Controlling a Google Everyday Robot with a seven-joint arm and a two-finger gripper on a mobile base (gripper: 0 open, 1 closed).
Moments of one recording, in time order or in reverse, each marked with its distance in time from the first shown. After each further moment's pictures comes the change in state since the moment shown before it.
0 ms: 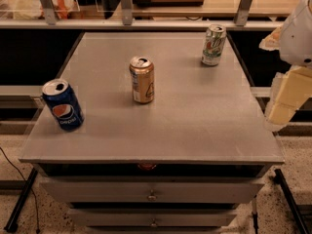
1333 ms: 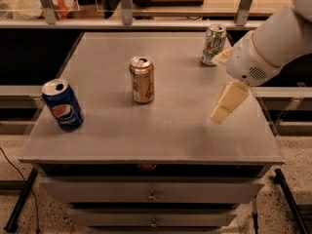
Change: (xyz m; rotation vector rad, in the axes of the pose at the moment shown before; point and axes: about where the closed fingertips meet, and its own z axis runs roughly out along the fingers) arm -0.065 -0.026 0.094 -0.073 -0.313 0.027
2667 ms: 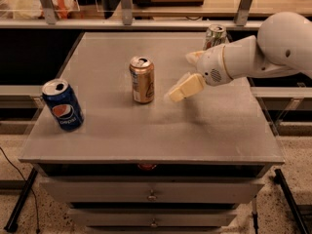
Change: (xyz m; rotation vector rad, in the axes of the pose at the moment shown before) arm -0.063 -0.063 0.083 0.027 -0.448 0.197
